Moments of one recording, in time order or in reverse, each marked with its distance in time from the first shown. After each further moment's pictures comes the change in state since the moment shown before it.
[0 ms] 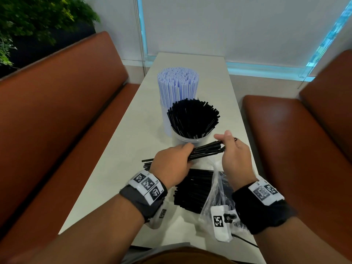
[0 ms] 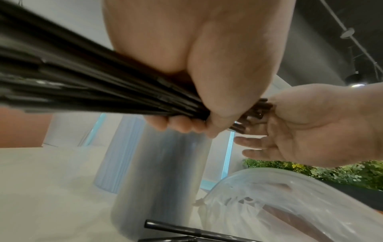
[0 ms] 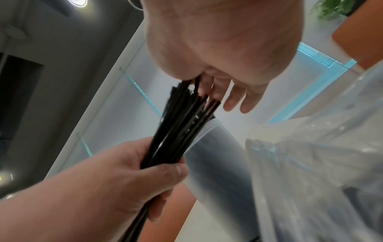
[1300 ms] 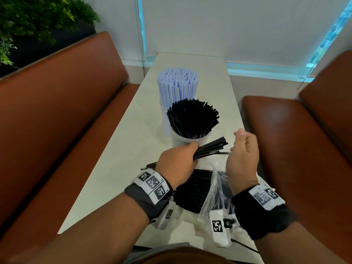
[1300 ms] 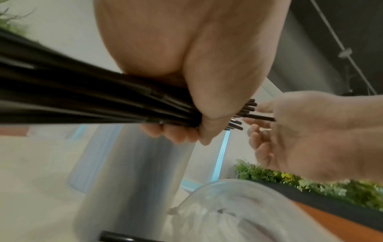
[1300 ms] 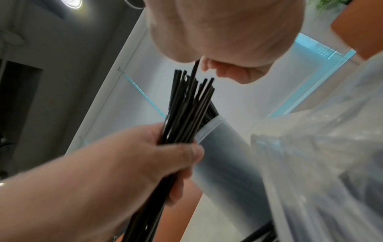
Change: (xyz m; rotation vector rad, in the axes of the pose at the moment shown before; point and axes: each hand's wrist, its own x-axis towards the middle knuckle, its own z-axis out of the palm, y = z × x) left_hand 0.006 0.016 -0.003 -0.054 0.007 -0.052; right_hand -0.006 -0.006 -0.002 0.120 0.233 -0.083
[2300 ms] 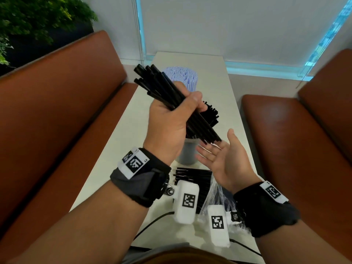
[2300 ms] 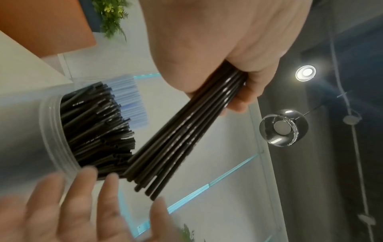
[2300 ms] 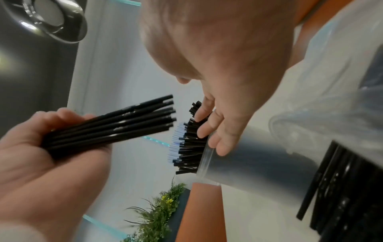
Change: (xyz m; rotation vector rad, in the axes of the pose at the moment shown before) left_hand 0.029 0.035 -0.088 -1.530 0.474 0.133; right_hand -0.006 -0.020 0.007 0.595 -0.457 0.756
